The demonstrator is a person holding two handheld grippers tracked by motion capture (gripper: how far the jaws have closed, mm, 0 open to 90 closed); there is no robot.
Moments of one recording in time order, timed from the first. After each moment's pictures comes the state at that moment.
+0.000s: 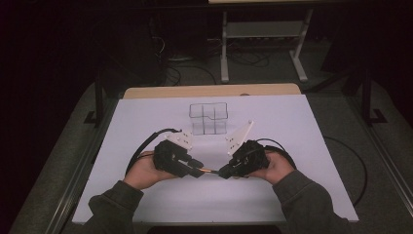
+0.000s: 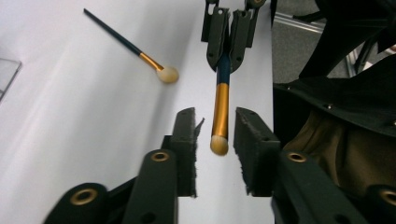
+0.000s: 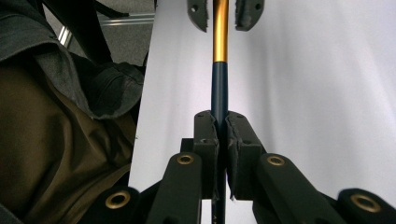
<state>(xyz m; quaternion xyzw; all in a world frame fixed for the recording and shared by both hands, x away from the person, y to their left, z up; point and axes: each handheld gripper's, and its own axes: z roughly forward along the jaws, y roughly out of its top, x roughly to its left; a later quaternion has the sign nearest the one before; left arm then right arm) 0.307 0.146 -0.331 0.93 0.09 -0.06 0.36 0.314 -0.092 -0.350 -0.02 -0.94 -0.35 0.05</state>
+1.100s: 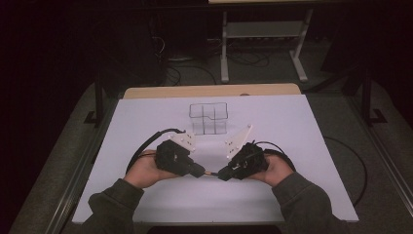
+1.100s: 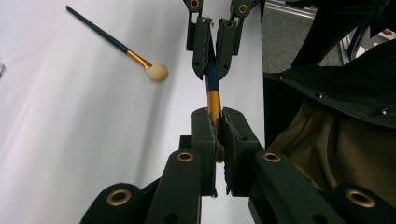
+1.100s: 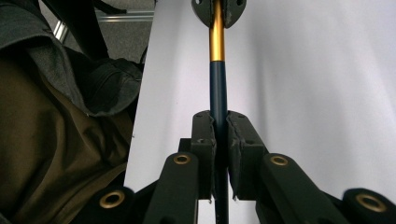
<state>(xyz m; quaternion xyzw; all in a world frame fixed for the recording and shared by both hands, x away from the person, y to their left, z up) 0.304 0.138 -0.324 0.94 0.07 -0.06 0.34 0.310 -0.090 -0.356 -0.01 -0.94 -0.35 0.04</state>
